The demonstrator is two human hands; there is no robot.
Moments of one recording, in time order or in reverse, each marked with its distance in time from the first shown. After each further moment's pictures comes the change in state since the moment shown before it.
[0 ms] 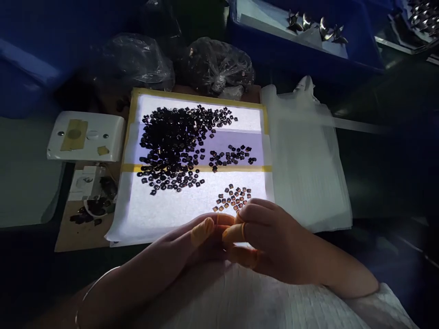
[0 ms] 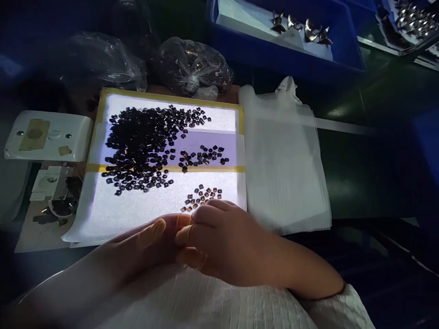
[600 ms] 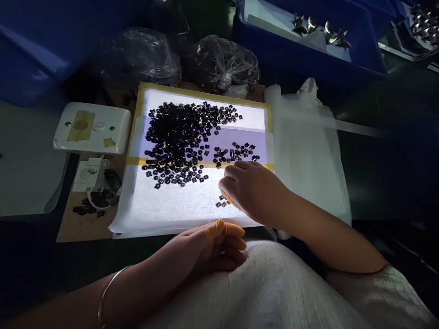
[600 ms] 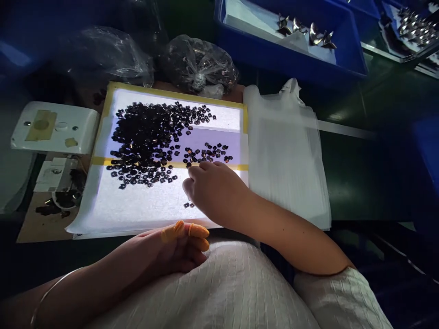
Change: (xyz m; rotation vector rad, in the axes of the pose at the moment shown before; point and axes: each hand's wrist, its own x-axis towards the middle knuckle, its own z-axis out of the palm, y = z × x) left_hand 0.009 -0.025 0.007 -0.431 0.116 -0.213; right_hand 0.063 0.023 -0.002 -0.575 -0.380 0.109
